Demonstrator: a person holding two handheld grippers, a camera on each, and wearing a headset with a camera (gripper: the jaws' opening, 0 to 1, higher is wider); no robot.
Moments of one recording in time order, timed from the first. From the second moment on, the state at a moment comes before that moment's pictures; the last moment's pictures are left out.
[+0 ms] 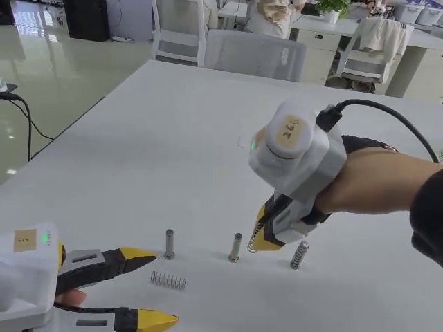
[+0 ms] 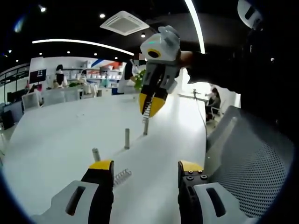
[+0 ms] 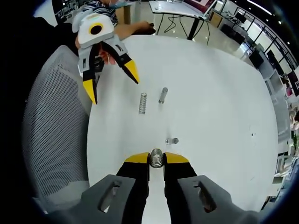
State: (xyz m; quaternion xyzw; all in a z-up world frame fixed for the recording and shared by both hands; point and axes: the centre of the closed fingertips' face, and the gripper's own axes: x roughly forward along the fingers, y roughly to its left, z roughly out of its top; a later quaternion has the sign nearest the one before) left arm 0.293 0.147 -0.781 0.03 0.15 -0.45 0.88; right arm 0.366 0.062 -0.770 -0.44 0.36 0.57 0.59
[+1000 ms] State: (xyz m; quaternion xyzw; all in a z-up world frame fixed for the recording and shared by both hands) left arm 0.294 0.151 -0.787 0.03 0.15 -0.45 0.88; right arm 0.398 0.080 -0.787 -0.45 0.34 0.57 0.60
